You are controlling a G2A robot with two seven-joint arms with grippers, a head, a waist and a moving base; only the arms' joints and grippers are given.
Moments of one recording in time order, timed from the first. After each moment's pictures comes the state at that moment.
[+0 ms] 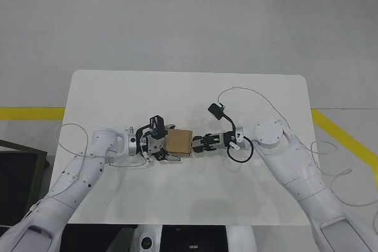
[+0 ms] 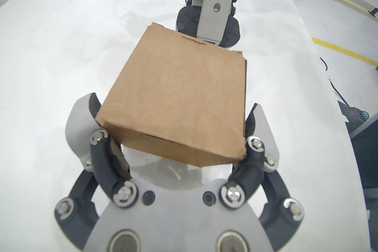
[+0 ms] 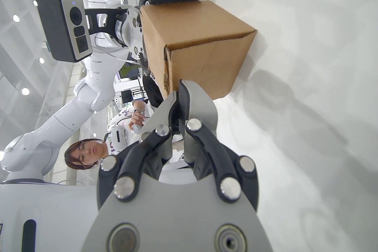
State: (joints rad) left arm 0.91 -1.01 -0.92 -1.23 1.26 -1.01 0.13; right arm -0.80 -1.23 0.92 -1.21 0.15 -0.09 1.14
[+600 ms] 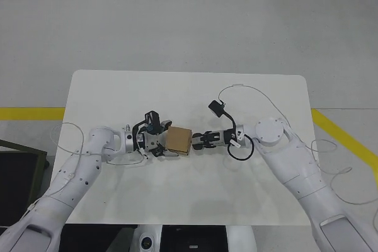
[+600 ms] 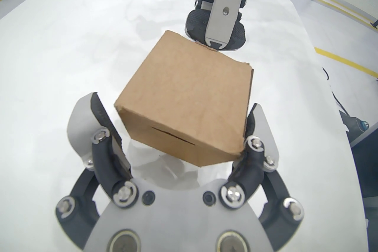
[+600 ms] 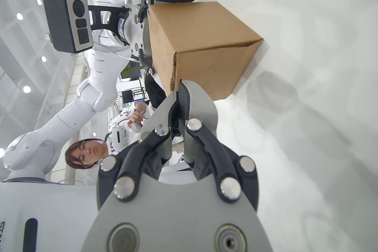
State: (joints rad) left arm 0.91 -1.01 -0.95 -1.21 1.19 -1.01 0.10; right arm -0.79 -1.23 0.93 -1.21 0.17 -0.11 1.13
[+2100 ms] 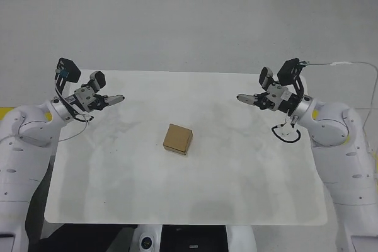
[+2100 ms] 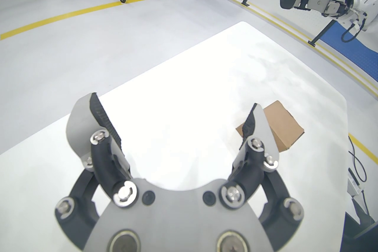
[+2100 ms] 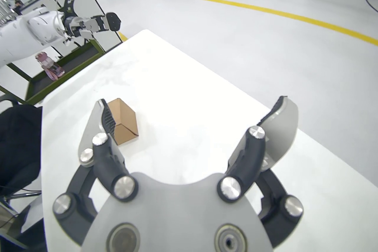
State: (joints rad) left arm 0.92 -0.86 -1.38 -1.26 0.60 -0.88 -0.36; right arm -0.90 -1.10 1.38 -1.49 -0.64 -0.75 0.55
